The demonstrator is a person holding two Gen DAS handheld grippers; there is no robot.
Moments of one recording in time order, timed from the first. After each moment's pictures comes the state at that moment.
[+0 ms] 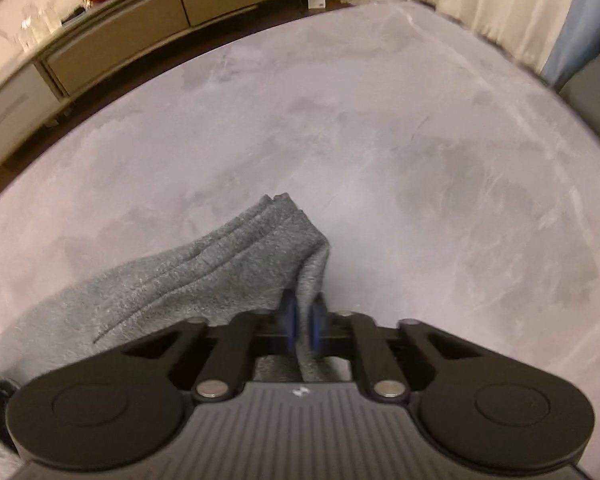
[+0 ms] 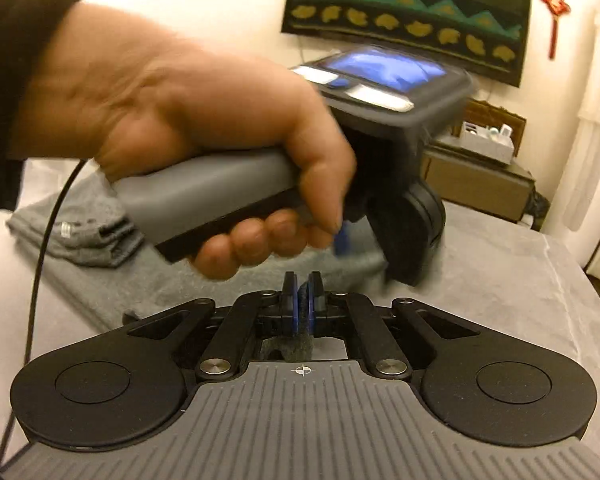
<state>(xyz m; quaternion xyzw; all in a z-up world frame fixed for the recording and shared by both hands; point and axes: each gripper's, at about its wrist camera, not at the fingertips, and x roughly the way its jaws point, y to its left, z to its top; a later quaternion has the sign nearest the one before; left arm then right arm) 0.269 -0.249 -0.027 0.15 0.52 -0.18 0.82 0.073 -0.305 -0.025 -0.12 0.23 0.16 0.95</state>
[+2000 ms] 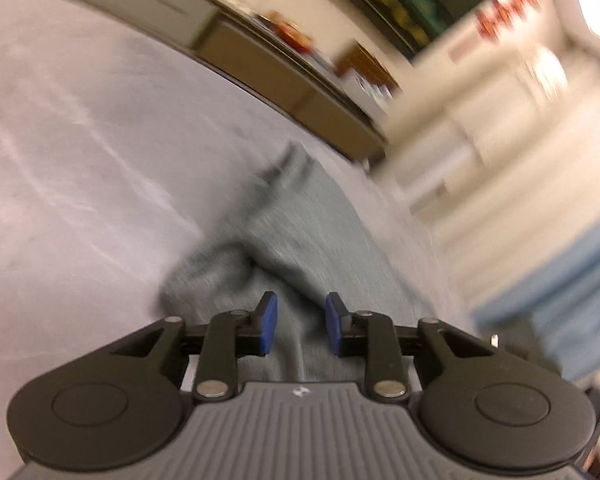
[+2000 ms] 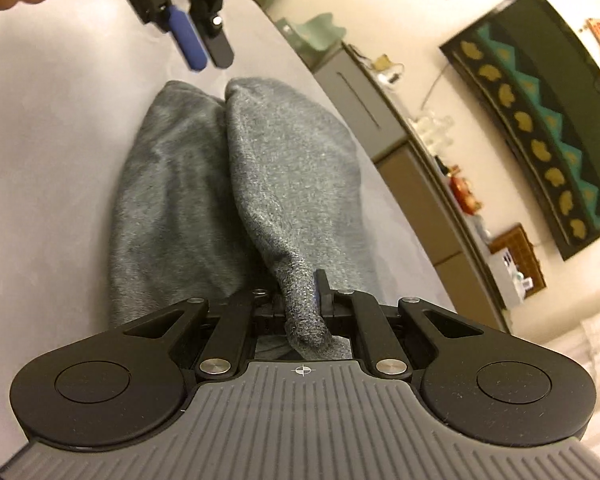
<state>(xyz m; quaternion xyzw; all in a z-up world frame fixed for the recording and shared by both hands) 0.097 0.127 -0.030 -0.28 0.39 -0.18 0.86 0.082 -0.097 -0.056 -0.48 0.21 0.23 0.82</state>
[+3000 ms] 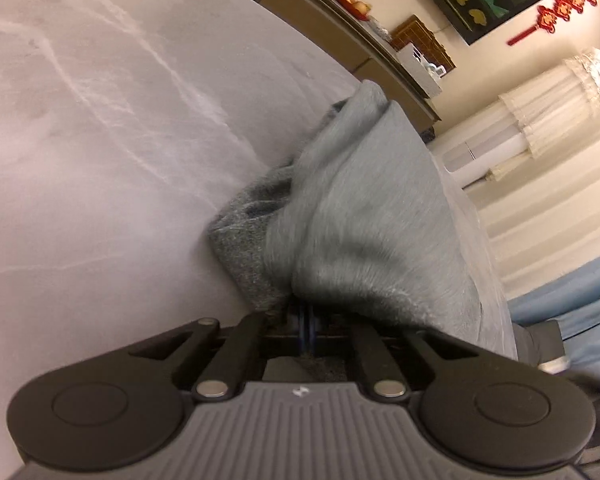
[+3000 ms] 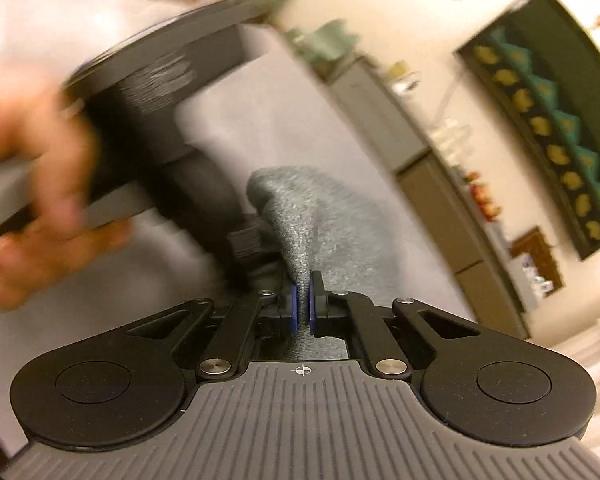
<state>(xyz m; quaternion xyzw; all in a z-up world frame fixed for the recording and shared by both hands) 0.086 0.140 -0.075 -0.32 0.44 -0.12 0.83 0.033 0.022 -0.056 -0.46 0.25 0.25 0.82</state>
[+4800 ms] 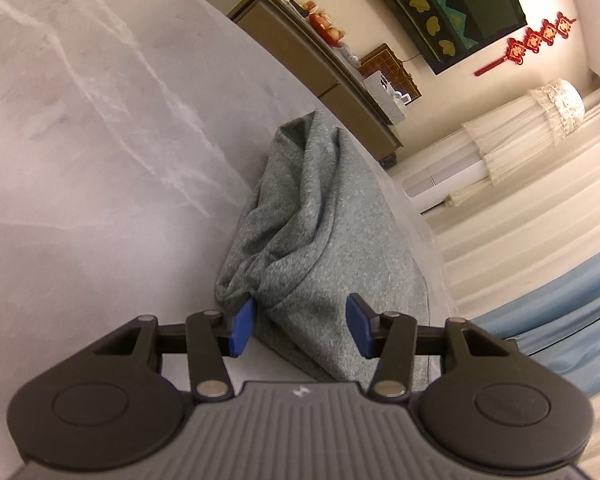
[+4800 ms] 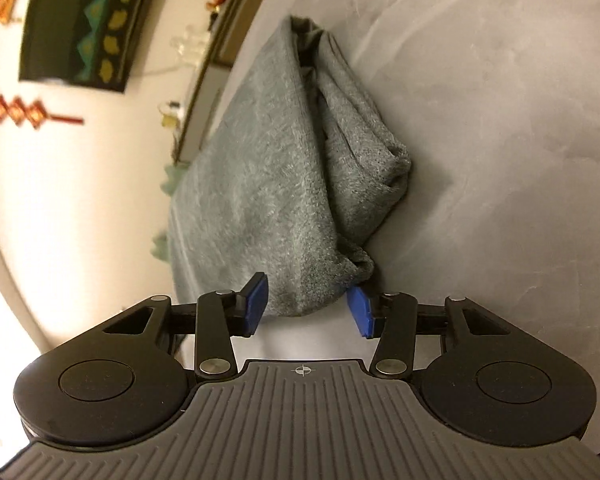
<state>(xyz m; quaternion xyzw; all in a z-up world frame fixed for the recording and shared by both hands) 0.060 0.134 -0.054 -0.36 0.40 -0.16 0.83 0.027 -0.250 -0.139 0.51 0.41 0.12 0.75</state>
